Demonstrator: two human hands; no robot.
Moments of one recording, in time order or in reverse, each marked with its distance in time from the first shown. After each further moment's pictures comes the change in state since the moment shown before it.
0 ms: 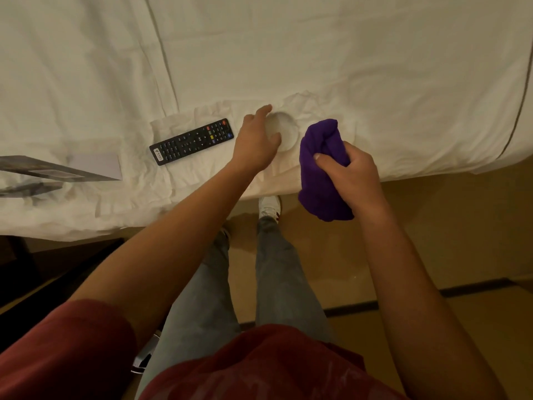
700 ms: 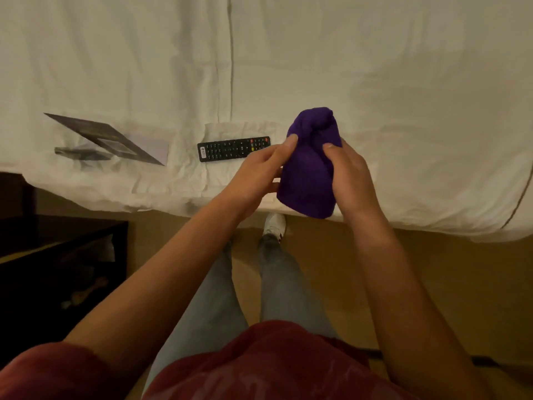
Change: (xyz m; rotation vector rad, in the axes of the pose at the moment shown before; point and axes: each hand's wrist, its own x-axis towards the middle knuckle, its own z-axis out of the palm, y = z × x) left_hand -0.114 0.026 -0.084 -0.913 -0.119 -0.133; right_hand -0.019 -0.088 0.042 0.100 -0.148 -0.177
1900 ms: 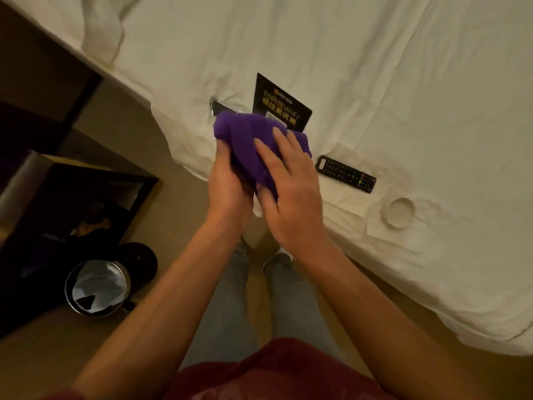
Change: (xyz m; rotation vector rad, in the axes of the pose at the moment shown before) left_hand -0.165 -0.045 -0.214 -0.968 0.645 0.408; right_hand -0.128 -0.044 0.286 -0.776 -0.344 -0.910
